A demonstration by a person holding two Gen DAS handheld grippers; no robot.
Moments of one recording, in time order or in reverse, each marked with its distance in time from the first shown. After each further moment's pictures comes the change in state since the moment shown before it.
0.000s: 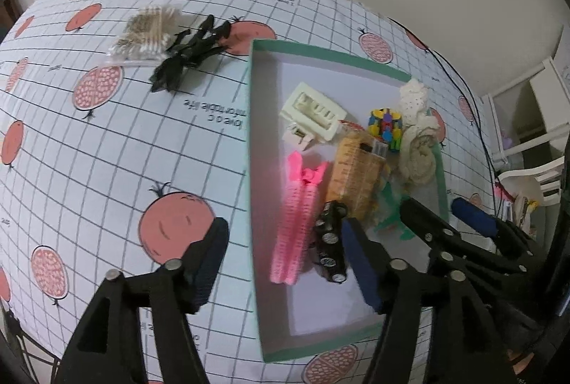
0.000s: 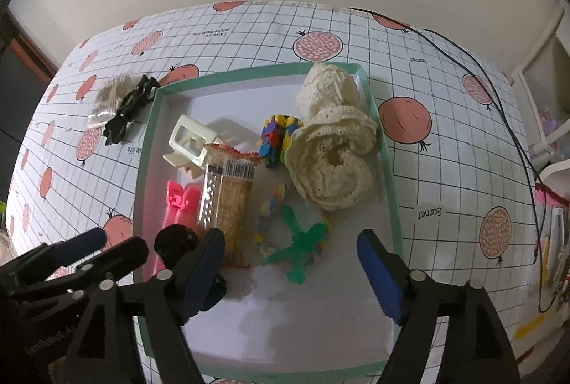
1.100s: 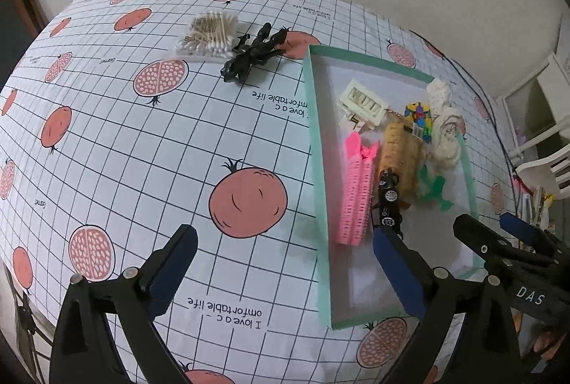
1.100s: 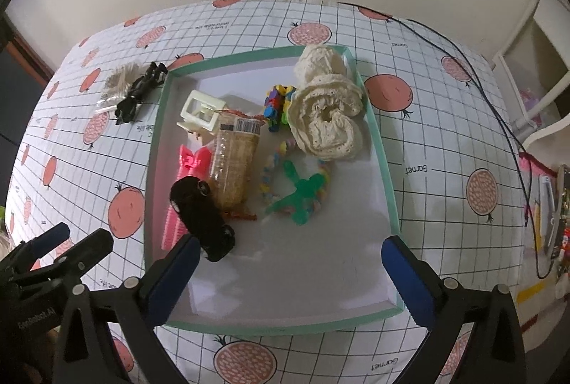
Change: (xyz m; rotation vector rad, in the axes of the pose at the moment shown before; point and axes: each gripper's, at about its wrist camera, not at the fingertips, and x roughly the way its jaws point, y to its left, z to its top) left arm -0.030 0.040 -0.037 0.051 -0.077 0.072; right arm -0.030 0.016 -0.033 0.025 -0.002 -0.029
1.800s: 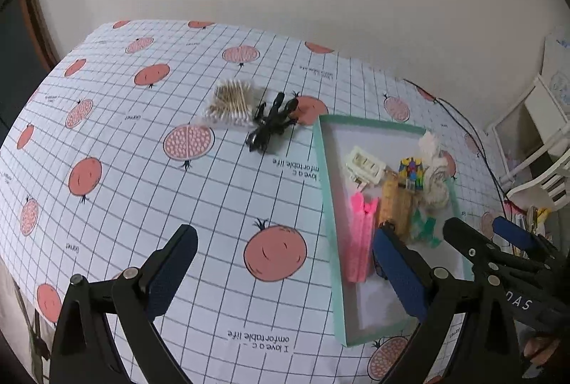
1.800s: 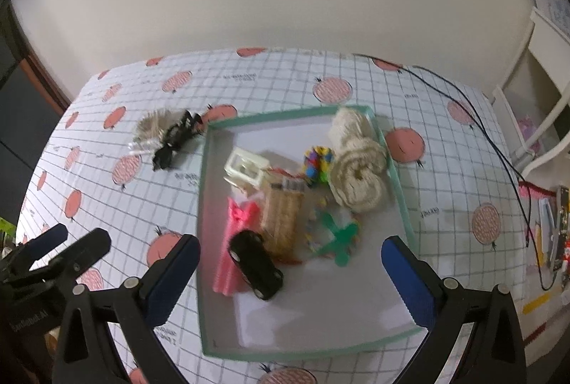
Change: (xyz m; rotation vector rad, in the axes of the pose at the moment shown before) left arm -0.047 0.022 0.030 0.039 -0.171 -0.004; right arm -0.035 0.040 0.018 -0.003 -0.175 0.027
